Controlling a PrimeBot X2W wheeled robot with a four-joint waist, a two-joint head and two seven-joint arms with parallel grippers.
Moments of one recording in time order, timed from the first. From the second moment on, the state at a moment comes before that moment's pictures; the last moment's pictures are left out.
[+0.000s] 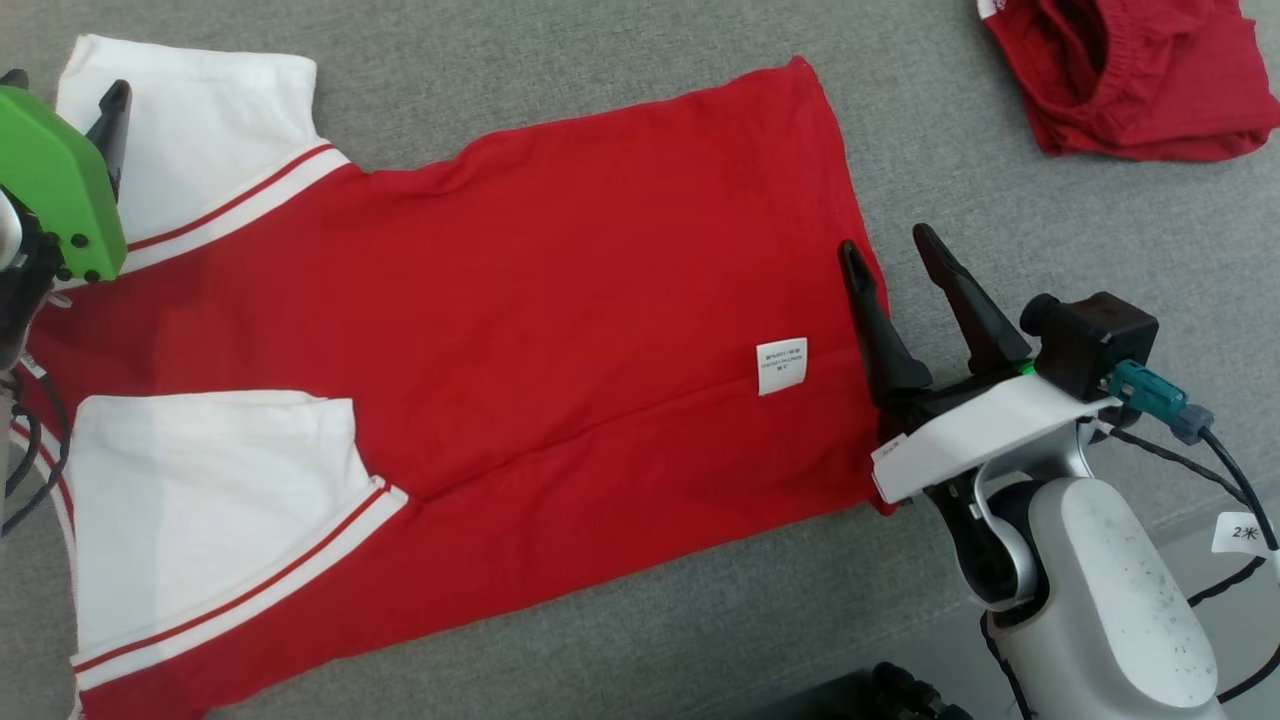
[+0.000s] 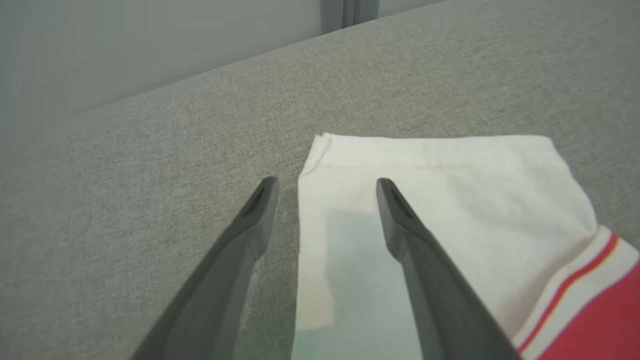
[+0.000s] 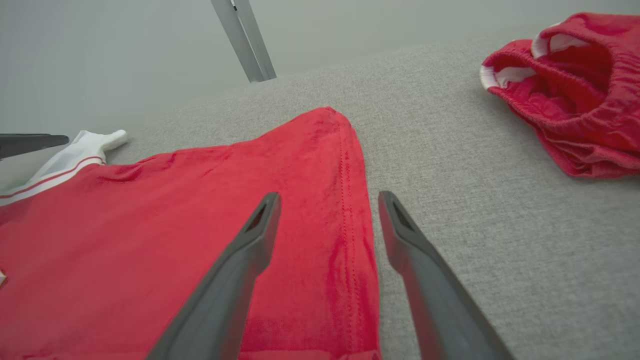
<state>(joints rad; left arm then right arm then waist) -0.86 0.51 -0.24 0.41 -0.47 -0.09 0.54 -0.32 -0.05 0.17 0.05 0.33 0.13 -0.02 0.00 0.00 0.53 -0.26</state>
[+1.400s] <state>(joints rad) -0.86 0.37 -0.33 0.34 -0.55 -0.11 0.31 -0.77 -0.27 0.21 0.48 0.21 0.13 0.18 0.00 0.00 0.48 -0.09</state>
